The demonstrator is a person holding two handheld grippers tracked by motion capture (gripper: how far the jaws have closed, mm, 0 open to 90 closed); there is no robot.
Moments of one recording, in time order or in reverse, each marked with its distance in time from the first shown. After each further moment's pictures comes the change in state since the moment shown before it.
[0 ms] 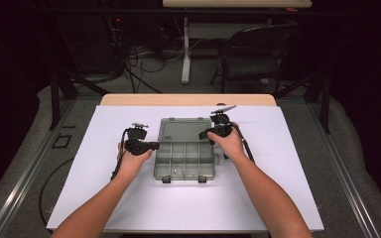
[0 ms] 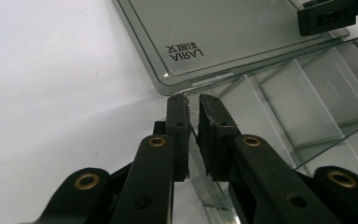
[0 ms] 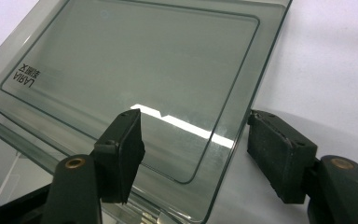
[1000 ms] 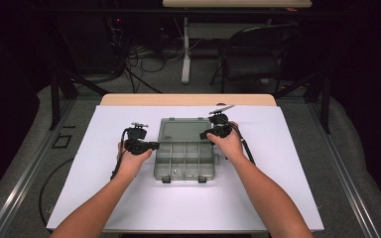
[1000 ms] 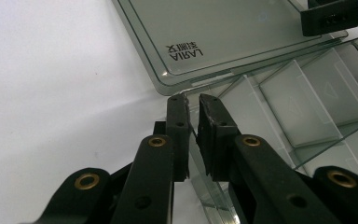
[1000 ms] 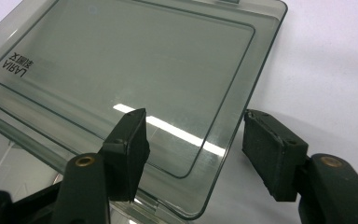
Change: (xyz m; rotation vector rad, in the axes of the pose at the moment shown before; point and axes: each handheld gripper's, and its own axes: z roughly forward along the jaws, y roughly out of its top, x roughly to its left) left arm 0.001 0.001 0.000 0.001 -0.003 -0.003; right arm 0.008 -0.001 -0.005 -0.014 -0.066 -0.080
